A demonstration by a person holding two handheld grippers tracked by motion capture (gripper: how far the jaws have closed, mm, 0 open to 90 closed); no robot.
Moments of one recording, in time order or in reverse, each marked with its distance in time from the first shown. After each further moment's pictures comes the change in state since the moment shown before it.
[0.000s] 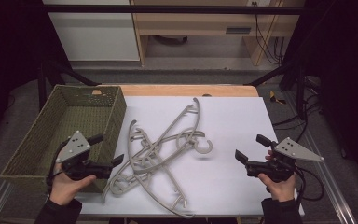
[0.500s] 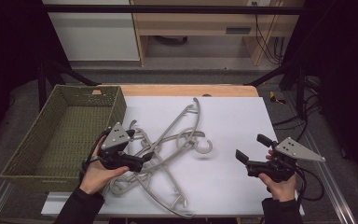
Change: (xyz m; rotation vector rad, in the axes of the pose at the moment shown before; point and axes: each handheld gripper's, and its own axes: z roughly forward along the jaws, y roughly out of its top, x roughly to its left) left arm -0.029 0.027 0.062 0.097 -0.080 0.060; right arm 0.000 0.002 -0.001 -0.006 -0.006 0.001
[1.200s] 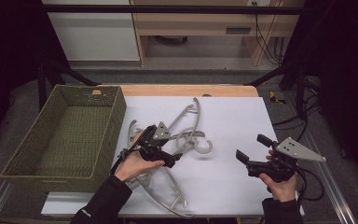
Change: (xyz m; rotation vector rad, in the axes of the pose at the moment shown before) left arm -0.024 0.018 0.098 0.216 -0.090 0.076; right arm -0.001 0.000 -0.001 -0.001 0.005 0.003
